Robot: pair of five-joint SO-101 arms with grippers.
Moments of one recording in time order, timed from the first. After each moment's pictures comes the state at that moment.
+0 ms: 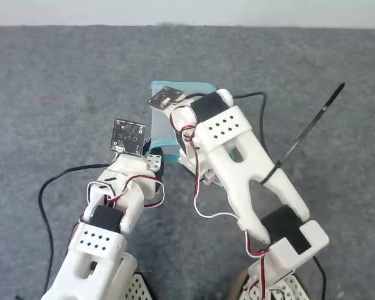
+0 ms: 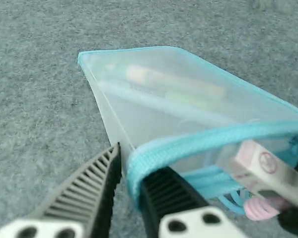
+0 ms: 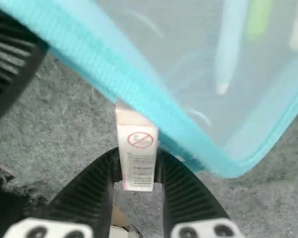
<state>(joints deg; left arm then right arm) 9.6 -61.3 81.2 27.1 8.1 -35.0 6.7 -8.3 100.7 15.7</state>
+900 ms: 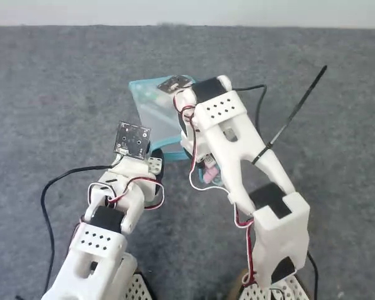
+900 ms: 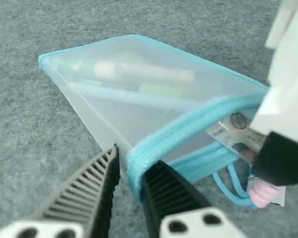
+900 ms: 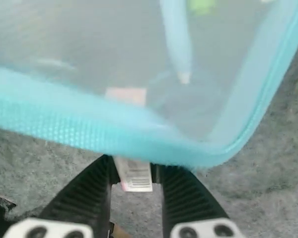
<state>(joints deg) 10.0 -61.3 82.4 27.1 5.8 -30.3 23.3 -22.2 100.8 12.3</state>
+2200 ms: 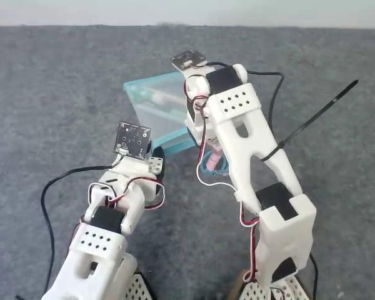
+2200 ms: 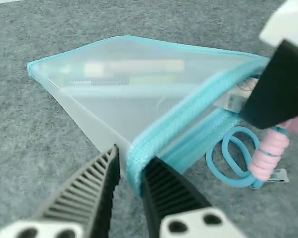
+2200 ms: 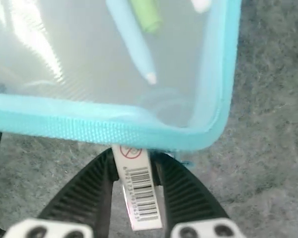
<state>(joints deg) 10.1 -61.3 82.4 27.0 5.8 -27.0 20.4 -29.1 100.9 5.3</state>
